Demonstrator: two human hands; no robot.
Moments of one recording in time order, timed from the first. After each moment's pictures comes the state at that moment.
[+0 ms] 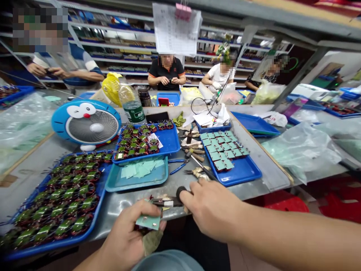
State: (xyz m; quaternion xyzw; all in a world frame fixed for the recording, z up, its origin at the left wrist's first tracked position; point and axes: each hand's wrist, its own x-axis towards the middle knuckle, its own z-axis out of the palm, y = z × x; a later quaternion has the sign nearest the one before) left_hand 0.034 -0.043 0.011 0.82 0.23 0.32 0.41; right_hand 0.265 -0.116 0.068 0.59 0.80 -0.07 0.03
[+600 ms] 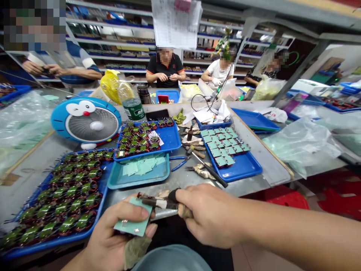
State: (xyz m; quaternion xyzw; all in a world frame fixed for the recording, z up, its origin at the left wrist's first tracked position) left_hand 0.012 -0.035 0.019 0.80 0.16 0.39 0.43; right_hand 0.256 -0.117 0.085 0.58 0.76 -0.30 -0.11
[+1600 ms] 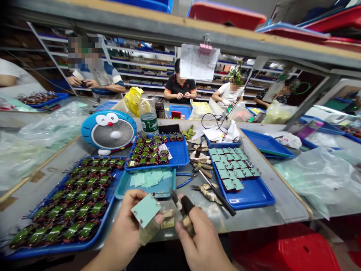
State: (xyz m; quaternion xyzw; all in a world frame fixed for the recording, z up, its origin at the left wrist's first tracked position) left_hand 0.025 -0.029 -0.005 0.58 0.37 0.38 0.62; right_hand 0.209 -0.126 -0.011 0.66 0.54 -0.33 -0.41
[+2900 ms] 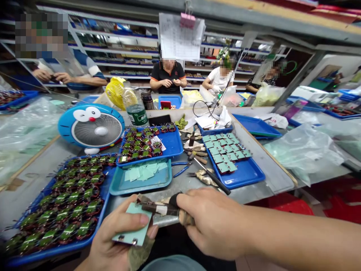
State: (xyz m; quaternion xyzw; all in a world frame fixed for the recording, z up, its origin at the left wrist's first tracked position) left_hand 0.015 -0.028 0.012 0.77 0.09 0.45 0.44; right_hand 0.246 -0.112 0.099 0.58 0.76 -0.28 -0.12
